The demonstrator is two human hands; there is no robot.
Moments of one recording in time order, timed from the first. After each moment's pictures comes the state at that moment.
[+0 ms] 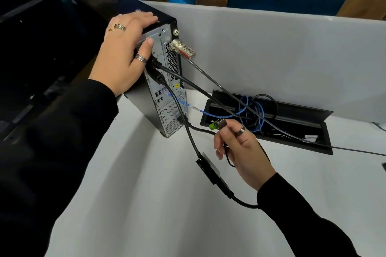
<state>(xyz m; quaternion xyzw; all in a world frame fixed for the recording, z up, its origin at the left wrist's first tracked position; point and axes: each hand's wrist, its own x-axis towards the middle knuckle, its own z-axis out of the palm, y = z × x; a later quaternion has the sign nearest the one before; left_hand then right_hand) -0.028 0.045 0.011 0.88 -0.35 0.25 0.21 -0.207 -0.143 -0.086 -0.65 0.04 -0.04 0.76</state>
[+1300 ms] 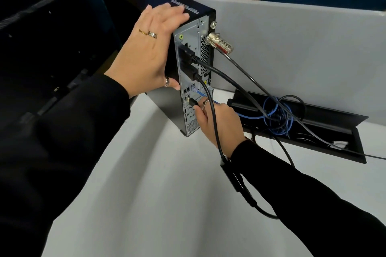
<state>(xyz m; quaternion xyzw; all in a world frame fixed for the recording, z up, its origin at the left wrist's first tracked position) -0.009 0.074 0.003 0.86 -0.45 0.24 0.05 -0.107 -0.078 -0.106 -0.95 -0.02 -0.19 0.24</state>
